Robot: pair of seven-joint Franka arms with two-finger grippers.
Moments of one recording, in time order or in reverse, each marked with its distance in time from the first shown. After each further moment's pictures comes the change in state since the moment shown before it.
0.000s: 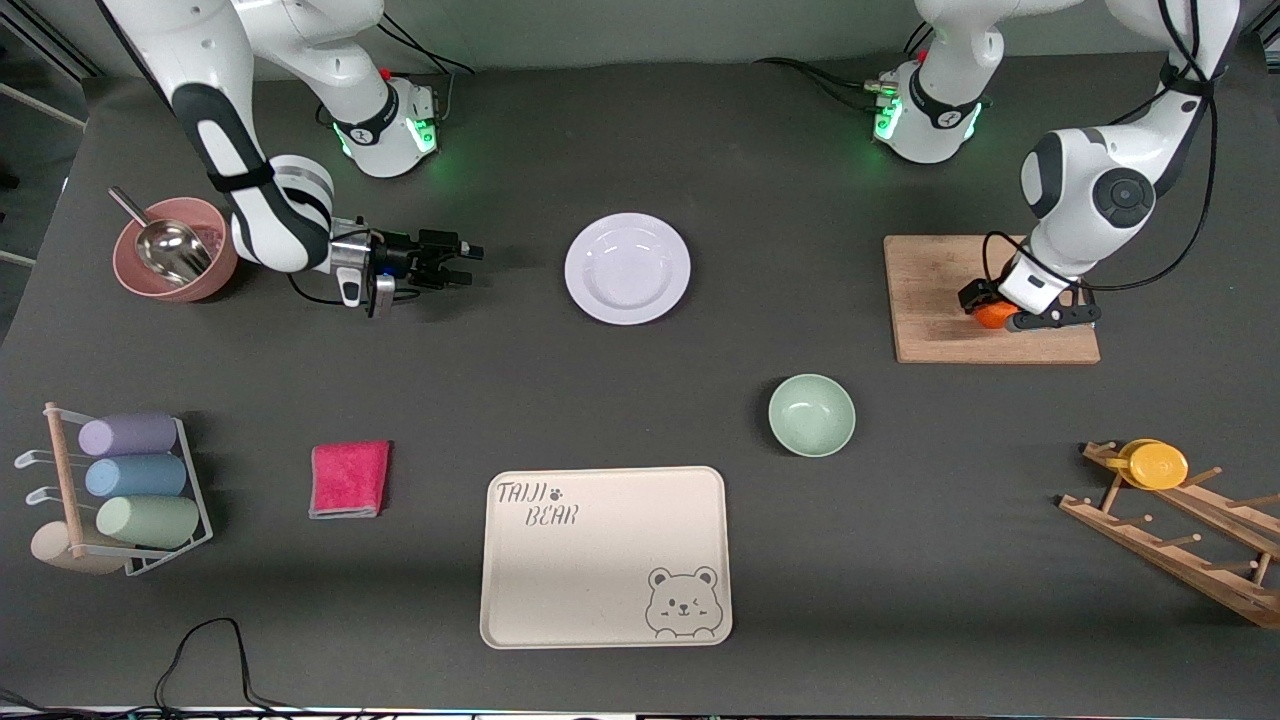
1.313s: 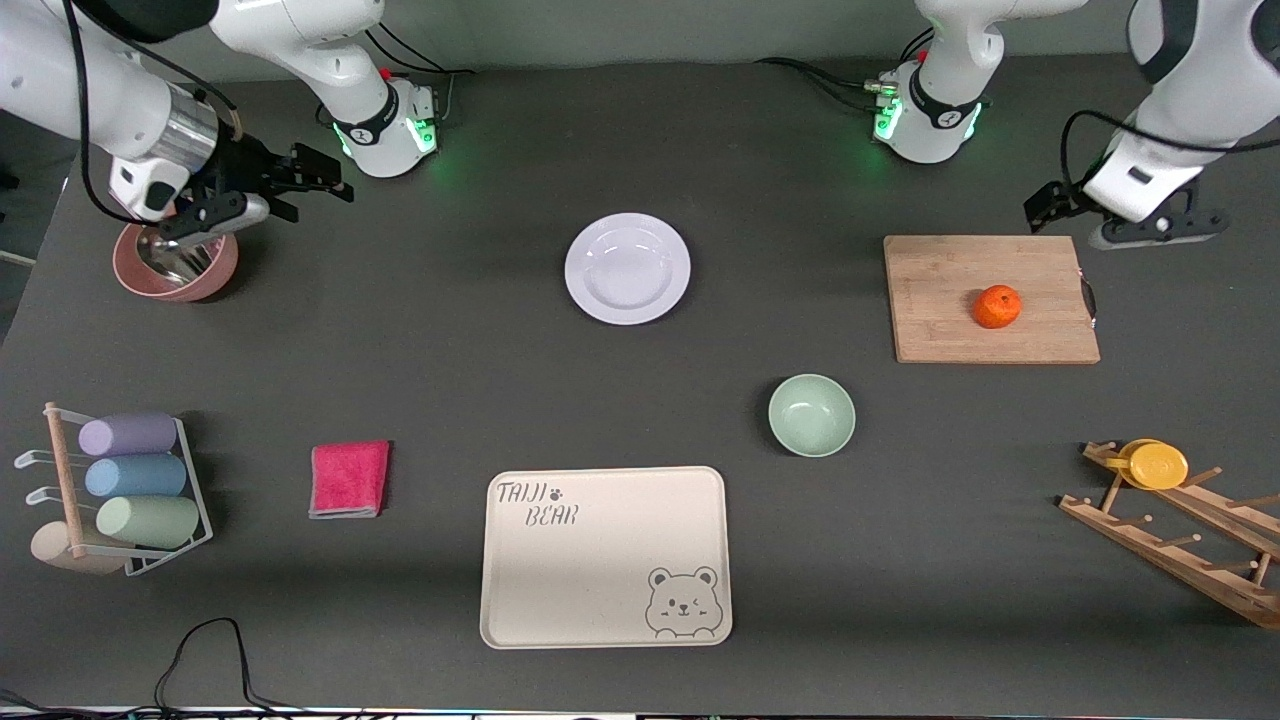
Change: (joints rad) left arm -0.082 -0.475 -0.005 0.229 0.001 -0.753 0.007; right arm -0.001 -0.652 0.008 0.339 -1.140 -0.225 1.197
